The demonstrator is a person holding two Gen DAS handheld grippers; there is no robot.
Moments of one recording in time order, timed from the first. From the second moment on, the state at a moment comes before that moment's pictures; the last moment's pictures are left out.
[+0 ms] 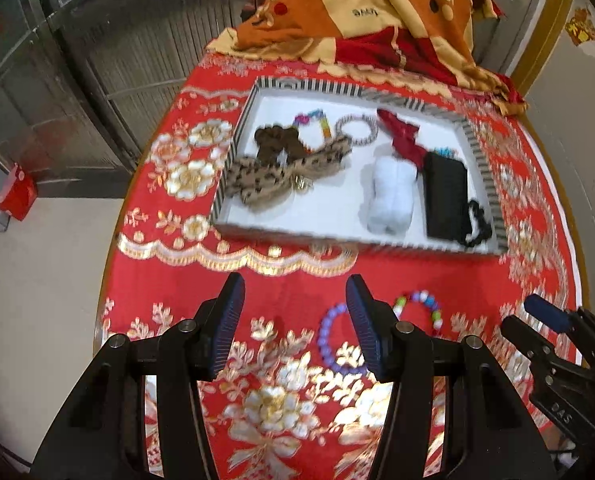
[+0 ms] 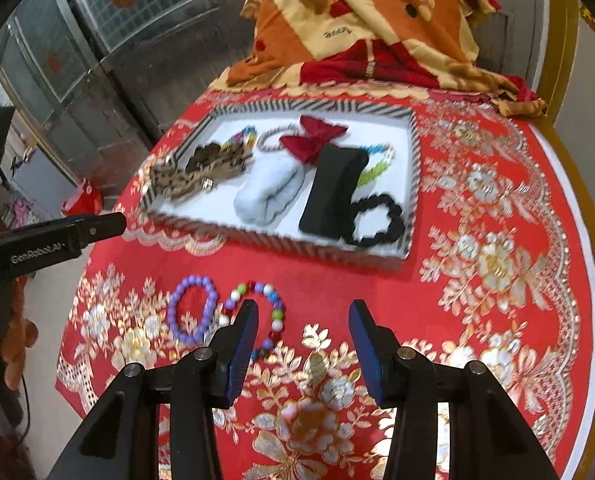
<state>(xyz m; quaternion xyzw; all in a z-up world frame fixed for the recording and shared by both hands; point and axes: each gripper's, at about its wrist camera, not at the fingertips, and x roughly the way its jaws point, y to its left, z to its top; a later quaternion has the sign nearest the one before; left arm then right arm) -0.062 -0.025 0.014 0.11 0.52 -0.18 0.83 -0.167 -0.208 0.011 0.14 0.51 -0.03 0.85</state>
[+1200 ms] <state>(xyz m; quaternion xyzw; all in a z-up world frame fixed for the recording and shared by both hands) -0.074 -0.038 -0.084 0.13 0.60 -0.17 0.77 -0.136 -0.193 -0.064 0.09 0.54 0.01 0.83</state>
